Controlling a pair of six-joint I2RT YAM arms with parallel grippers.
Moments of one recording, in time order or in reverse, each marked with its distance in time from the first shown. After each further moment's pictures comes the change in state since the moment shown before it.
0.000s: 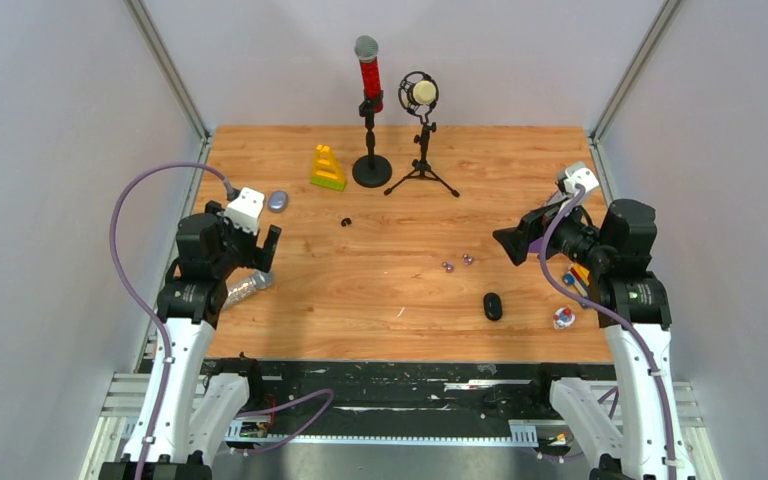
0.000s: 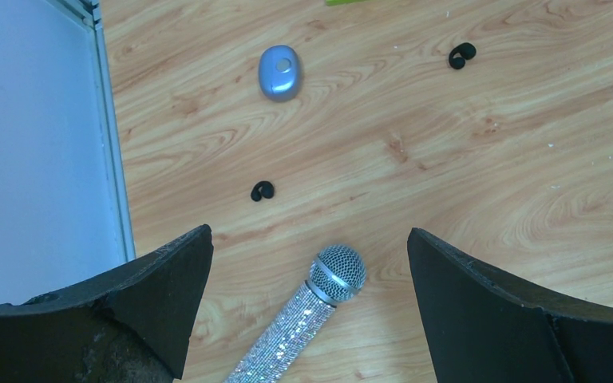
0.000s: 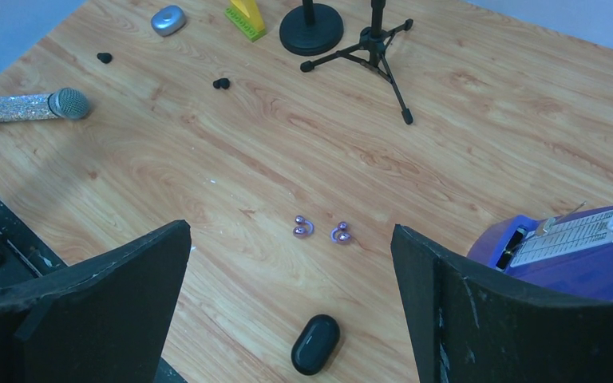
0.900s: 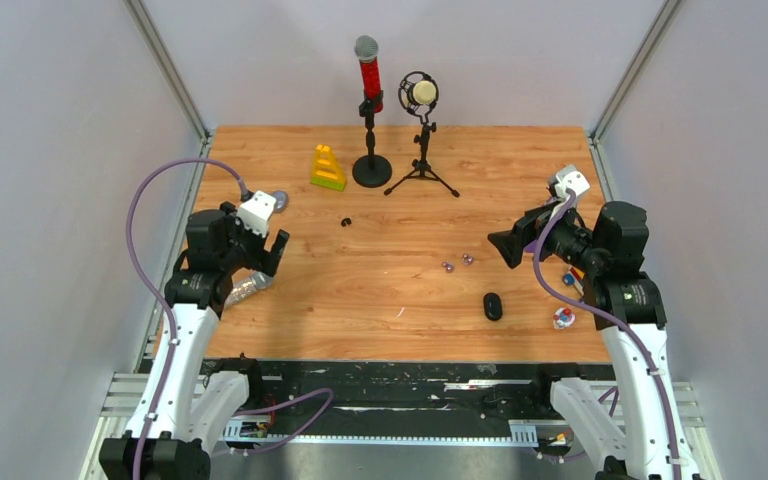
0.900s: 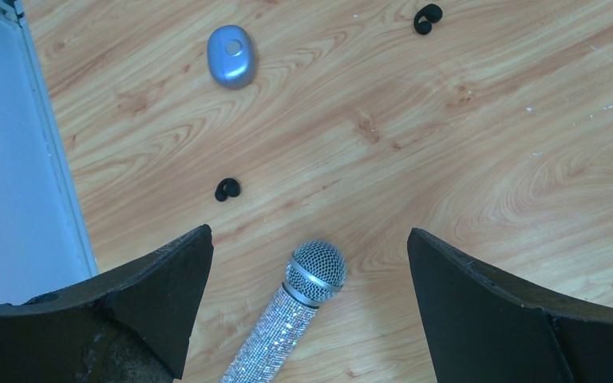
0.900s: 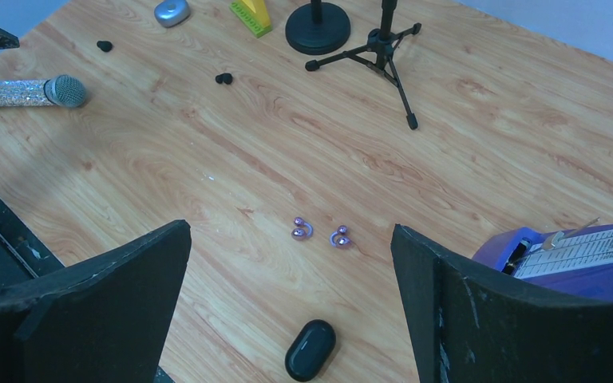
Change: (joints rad) left arm 0.000 0.085 -0.027 0.014 0.083 0.056; right arm 0.051 -0.010 -0.044 0.043 0.025 -0.026
